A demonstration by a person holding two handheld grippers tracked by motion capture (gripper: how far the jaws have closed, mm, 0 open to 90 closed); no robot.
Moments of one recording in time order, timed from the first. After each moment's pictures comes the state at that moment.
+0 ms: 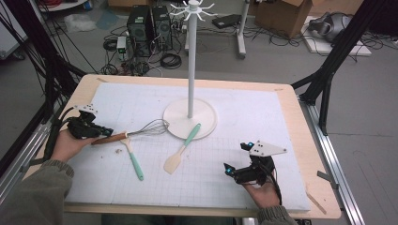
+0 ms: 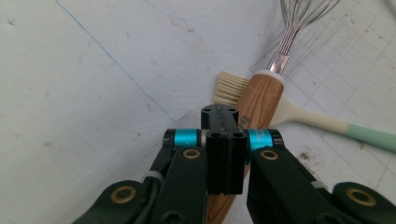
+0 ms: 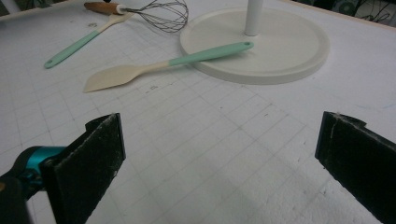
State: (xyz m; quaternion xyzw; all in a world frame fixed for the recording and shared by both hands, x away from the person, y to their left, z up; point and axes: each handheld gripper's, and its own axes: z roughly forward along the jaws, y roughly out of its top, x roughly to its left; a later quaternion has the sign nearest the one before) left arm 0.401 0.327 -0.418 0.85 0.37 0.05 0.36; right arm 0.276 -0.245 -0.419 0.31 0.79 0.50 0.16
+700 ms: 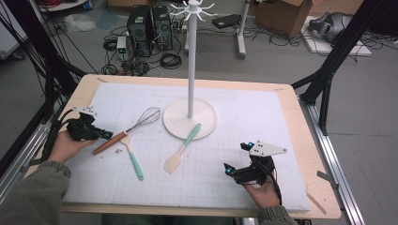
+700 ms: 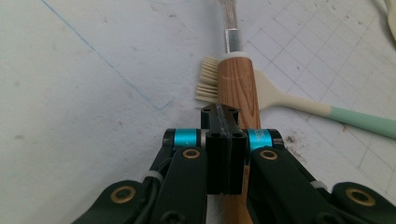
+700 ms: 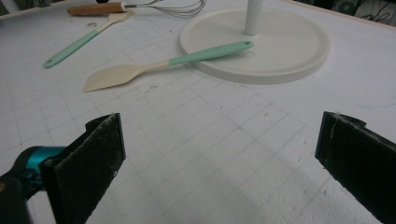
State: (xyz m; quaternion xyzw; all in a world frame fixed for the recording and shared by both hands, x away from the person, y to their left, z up) left arm 0.396 0.330 -0.423 0.86 0.35 0.02 0.36; right arm 0.276 -0.245 -0.419 0.31 0.79 0.49 0.16
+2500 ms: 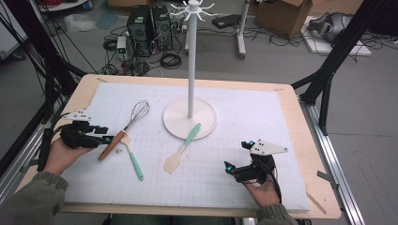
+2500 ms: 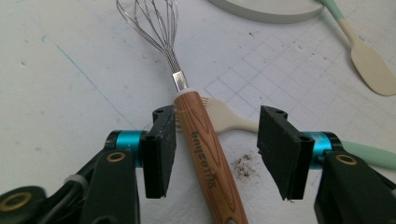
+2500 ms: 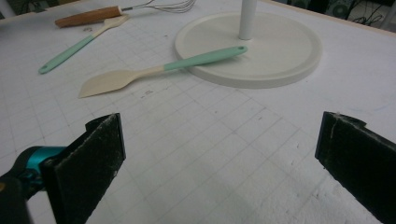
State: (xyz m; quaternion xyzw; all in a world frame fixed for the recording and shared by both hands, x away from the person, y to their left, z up) left arm 0.352 0.319 -0.397 0.83 0.35 0.11 0.41; right arm 0.278 -0.246 -0.416 0.31 0.79 0.50 0.17
